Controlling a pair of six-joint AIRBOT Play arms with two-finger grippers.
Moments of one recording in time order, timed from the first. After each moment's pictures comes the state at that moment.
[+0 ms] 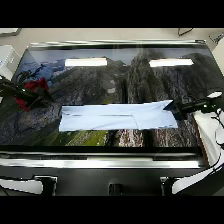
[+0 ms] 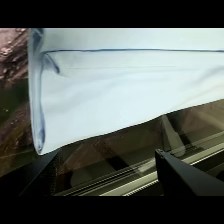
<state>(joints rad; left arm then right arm) 0.27 -1.63 1.59 0.96 -1.67 -1.43 -0.45 -1.91 1.44 -0.88 1.45 1.37</state>
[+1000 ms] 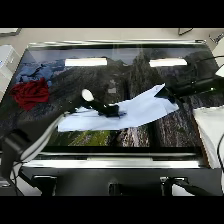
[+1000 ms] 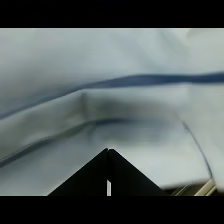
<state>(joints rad) -0.55 -1.88 1.52 0.79 -0.96 -1.55 -0.14 -1.31 1.45 -0.82 1.52 1.56</state>
